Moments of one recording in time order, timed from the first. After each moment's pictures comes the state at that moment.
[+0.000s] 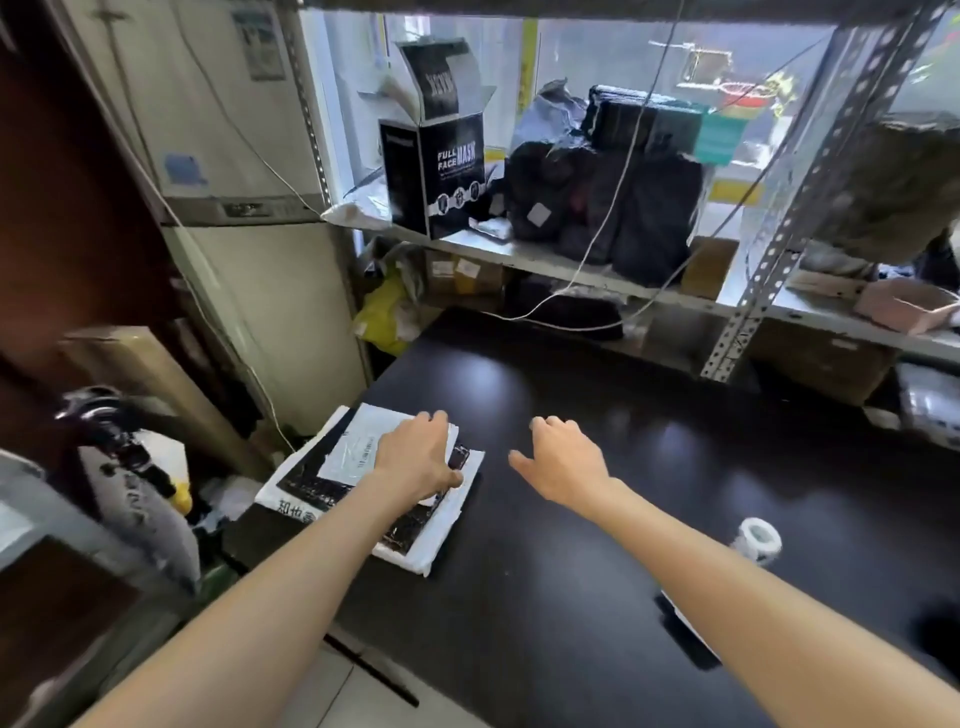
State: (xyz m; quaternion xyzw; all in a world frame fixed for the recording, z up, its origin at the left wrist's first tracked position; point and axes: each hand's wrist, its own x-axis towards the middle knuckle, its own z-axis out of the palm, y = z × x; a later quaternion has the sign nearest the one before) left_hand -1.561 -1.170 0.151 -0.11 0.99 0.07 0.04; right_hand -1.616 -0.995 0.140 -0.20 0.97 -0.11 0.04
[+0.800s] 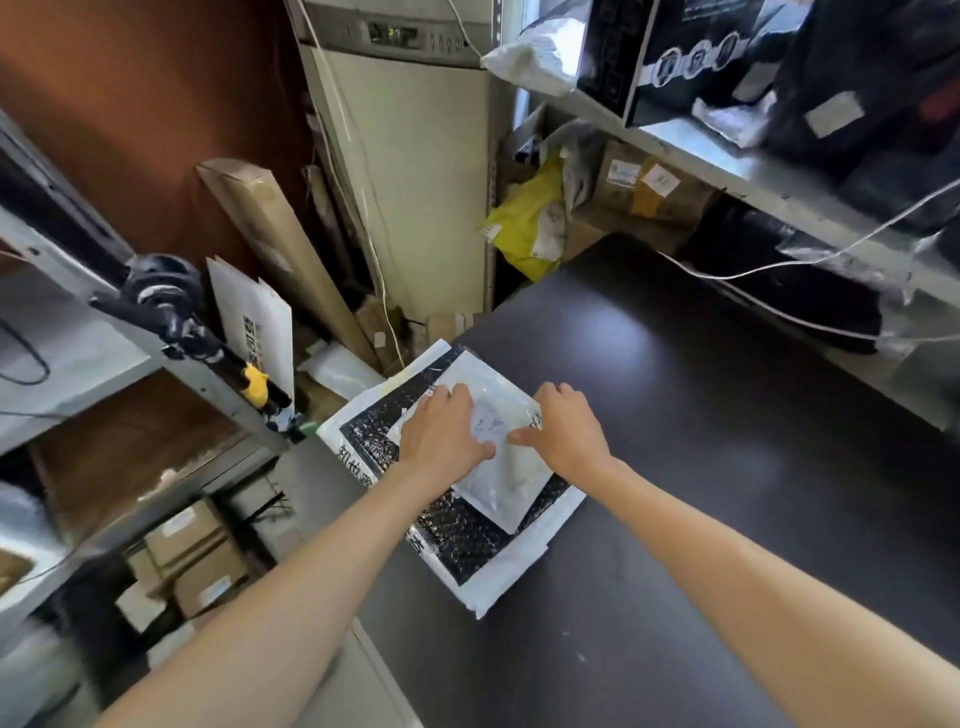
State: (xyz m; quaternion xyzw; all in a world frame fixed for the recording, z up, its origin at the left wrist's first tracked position) left_hand -1.619 -1.274 0.044 -0.33 0.92 0.21 0.04; right_hand -1.731 -1.160 0.031 -0.34 0.90 -0.18 0.18
